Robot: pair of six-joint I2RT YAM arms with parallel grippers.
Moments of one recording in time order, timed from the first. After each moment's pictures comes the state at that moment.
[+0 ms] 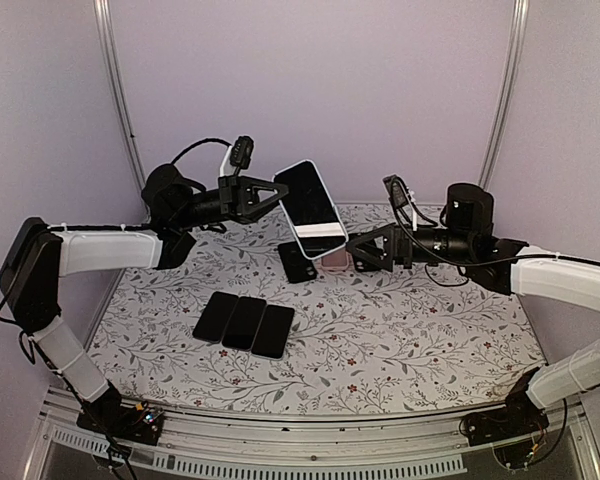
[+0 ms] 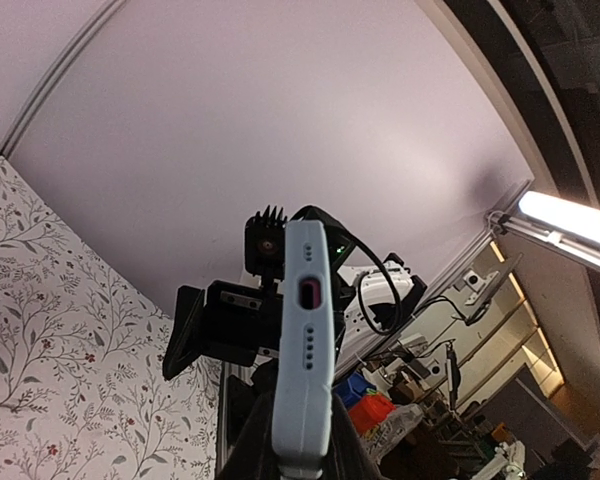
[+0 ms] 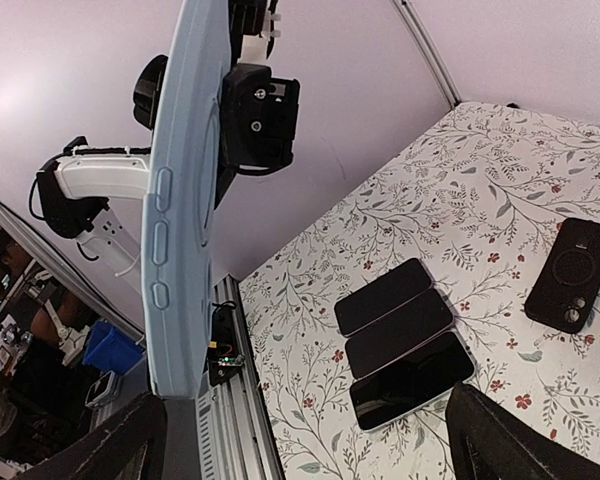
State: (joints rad) left arm -0.57 1.65 1.04 1.03 0.93 -1.15; right arm 0.66 1.30 0.86 0.26 -0.68 0.49
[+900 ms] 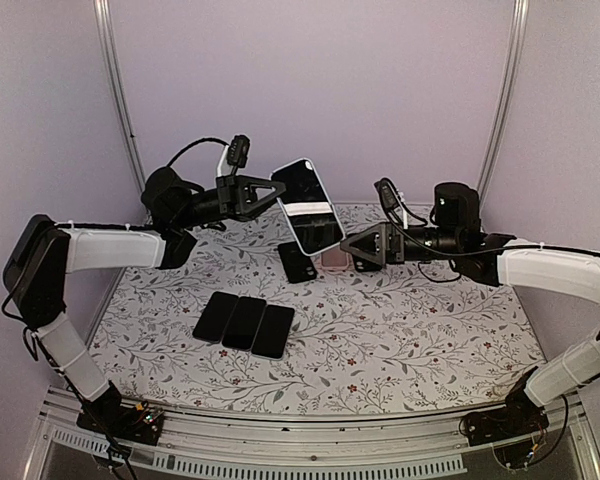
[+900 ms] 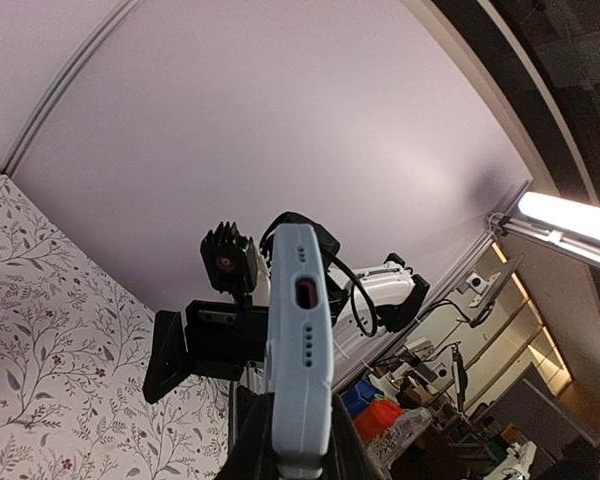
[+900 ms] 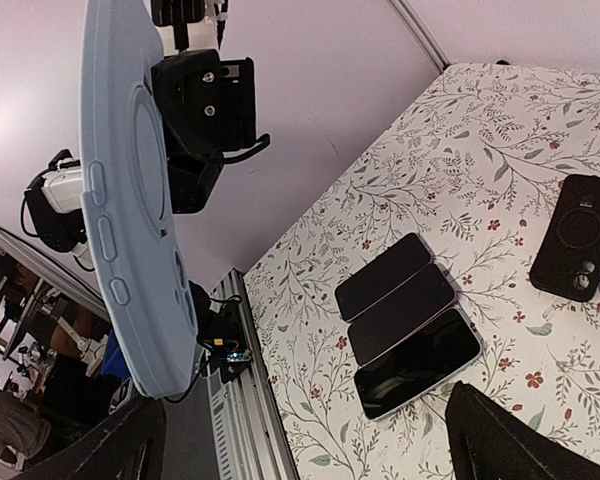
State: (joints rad) left arm -0.56 1.68 1.04 1.12 0.95 -1.17; right arm 0.62 1.40 0.91 0.23 -0.72 0.56
